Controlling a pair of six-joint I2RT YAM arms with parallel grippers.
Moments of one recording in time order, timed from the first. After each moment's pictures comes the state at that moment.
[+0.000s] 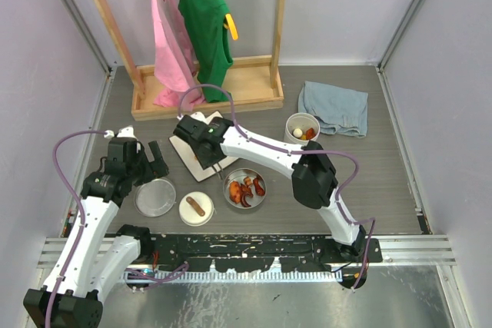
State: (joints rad) left arm -0.14 0.75 0.74 -0.82 -0.10 -0.46; right arm 1.07 2.16 2.00 -1.00 0.29 0.45
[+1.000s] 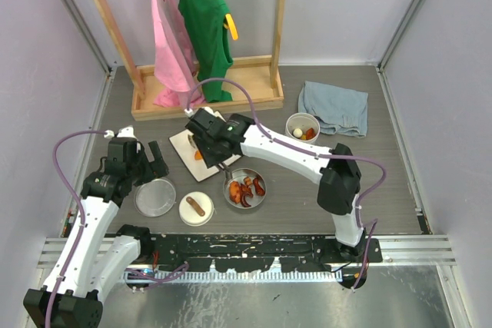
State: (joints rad) left arm -0.14 0.75 0.74 -0.82 -0.10 -0.46; right arm 1.06 1.97 1.84 -0.91 0.17 0.45
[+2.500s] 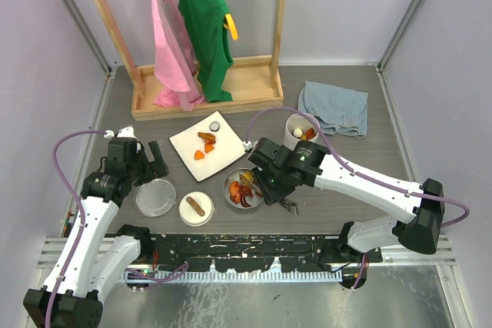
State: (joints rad) left arm -0.14 0.75 0.74 -0.82 -0.10 -0.46; right arm 1.06 1.32 1.24 -1.13 0.05 0.49
